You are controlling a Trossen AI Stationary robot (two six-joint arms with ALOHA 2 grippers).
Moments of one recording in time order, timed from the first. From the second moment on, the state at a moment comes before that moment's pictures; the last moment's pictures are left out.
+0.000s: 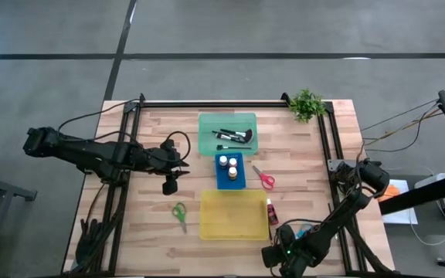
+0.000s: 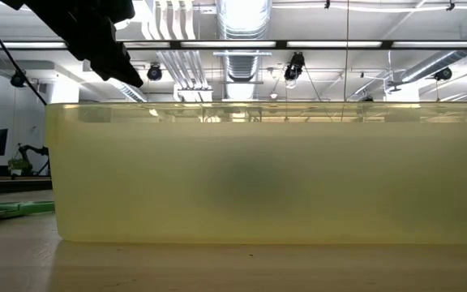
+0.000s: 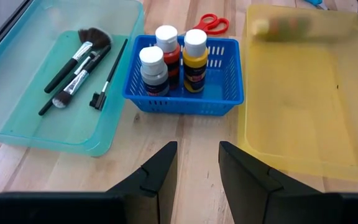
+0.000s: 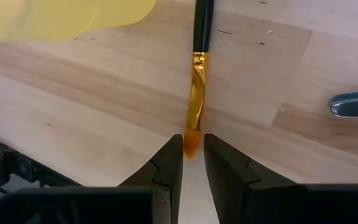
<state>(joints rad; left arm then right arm) -0.13 1.02 0.71 -0.44 -0.20 -0.18 0.88 1.94 1.19 -0.51 0.21 2.24</state>
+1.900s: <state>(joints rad) -0.13 1.02 0.72 -0.38 -0.28 -0.24 -0.16 1.36 1.03 -0.67 0.09 0.72</state>
